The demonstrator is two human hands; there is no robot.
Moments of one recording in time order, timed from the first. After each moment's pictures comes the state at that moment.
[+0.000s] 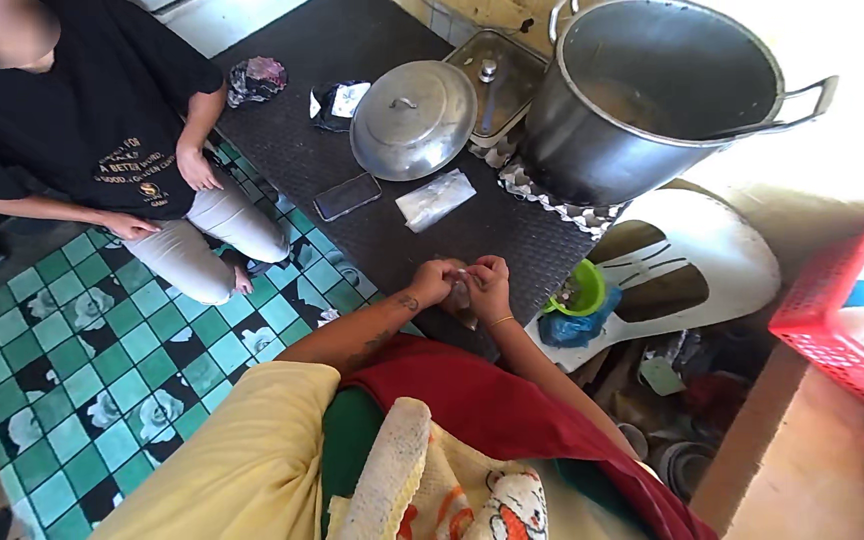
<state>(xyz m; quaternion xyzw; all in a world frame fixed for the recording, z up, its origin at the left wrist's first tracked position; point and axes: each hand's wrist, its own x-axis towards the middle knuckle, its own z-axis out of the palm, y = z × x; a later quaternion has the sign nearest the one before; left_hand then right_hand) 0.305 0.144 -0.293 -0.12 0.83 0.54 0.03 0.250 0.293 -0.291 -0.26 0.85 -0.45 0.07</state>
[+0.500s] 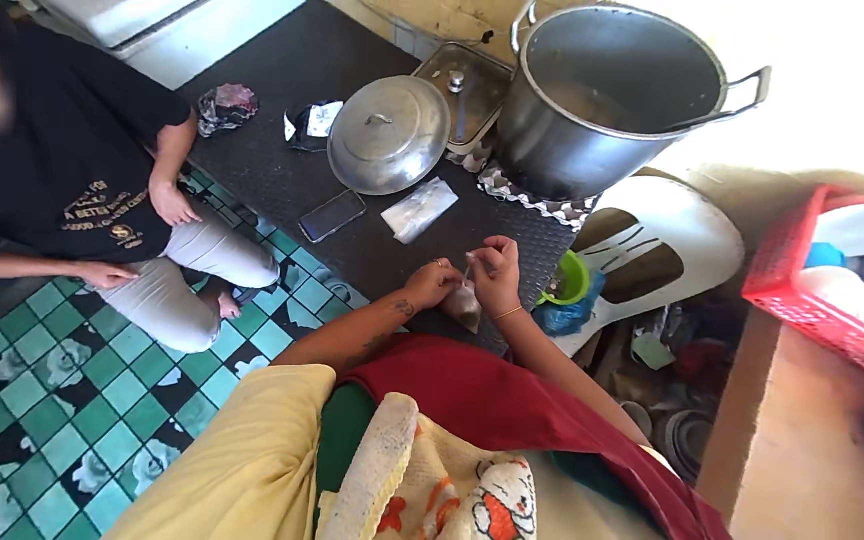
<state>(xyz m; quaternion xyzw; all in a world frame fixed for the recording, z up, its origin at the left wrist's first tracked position) 0.291 0.121 -0.293 0.08 0.87 0.48 0.01 0.244 0.280 -0.254 -0.28 0.83 -0.47 -0.07</state>
